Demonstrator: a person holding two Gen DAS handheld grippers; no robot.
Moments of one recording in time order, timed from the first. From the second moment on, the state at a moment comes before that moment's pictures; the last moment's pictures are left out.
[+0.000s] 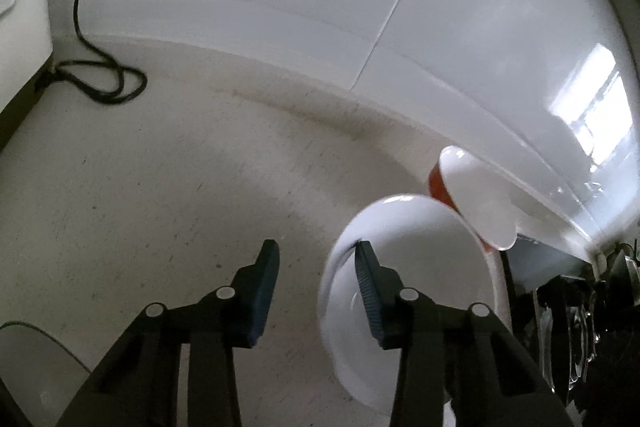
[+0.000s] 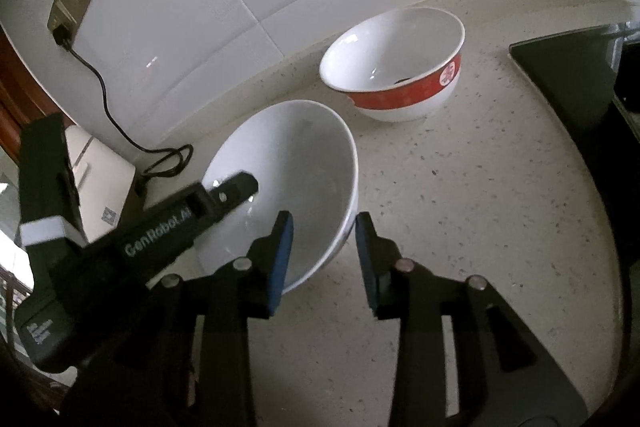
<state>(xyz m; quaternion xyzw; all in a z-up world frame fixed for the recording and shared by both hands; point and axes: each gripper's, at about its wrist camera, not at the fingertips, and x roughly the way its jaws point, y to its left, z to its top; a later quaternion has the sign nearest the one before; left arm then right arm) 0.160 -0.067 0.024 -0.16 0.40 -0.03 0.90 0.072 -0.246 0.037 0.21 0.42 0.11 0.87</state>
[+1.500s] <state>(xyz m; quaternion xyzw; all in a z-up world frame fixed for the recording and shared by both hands) 0.047 -0.045 0.089 -0.15 0.27 0.02 0.95 0.018 -0.238 0.099 0.23 0.32 0.22 0.89</state>
